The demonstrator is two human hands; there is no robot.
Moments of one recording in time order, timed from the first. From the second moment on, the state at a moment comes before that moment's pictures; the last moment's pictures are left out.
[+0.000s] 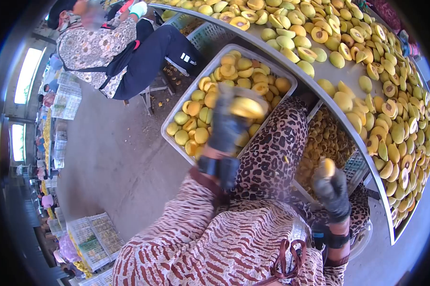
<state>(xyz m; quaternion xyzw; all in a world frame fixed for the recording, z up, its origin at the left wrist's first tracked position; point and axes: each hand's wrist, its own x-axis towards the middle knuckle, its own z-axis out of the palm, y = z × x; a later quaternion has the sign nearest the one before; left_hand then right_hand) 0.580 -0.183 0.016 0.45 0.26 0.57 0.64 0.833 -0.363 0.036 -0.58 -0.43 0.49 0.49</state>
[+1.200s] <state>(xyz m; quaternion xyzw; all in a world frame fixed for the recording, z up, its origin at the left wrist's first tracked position) 0.413 -0.047 -0.121 0.71 0.67 0.21 0.05 0.852 -0.359 0.112 -0.63 -0.57 0.19 0.49</state>
